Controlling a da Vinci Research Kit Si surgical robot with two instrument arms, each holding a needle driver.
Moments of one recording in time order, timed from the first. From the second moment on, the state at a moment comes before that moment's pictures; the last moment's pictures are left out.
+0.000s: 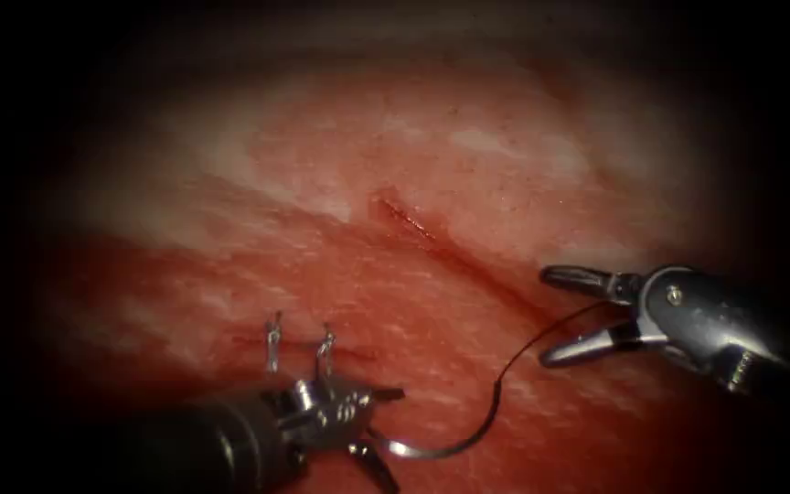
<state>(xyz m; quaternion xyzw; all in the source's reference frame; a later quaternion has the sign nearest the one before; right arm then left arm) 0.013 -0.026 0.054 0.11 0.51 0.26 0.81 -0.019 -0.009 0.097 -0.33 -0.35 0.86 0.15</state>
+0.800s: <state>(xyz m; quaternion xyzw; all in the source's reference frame) 0.014 -0.028 0.054 0.11 0.46 0.36 0.80 -0.018 -0.005 0.095 -0.33 -0.21 0.91 0.11</state>
